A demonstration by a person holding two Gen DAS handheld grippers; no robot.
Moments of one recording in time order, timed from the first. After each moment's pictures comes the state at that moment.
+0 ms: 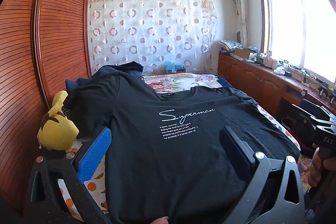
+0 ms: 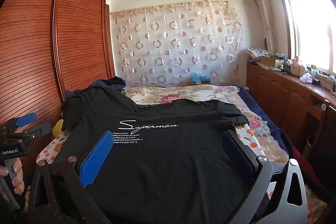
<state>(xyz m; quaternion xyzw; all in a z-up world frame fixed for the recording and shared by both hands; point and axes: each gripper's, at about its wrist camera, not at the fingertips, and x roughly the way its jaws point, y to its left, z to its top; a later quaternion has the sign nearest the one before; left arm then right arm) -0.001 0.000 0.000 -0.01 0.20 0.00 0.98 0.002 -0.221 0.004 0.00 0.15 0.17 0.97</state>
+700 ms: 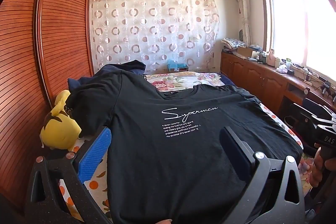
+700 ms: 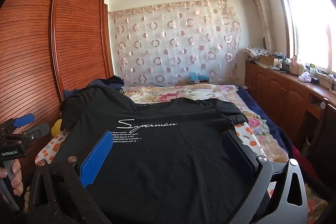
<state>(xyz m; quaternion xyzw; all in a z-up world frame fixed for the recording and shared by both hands) 0.000 0.001 -0.004 -0.01 0.21 0.01 0.98 0.003 -0.220 0.003 0.00 0.15 0.16 0.97</state>
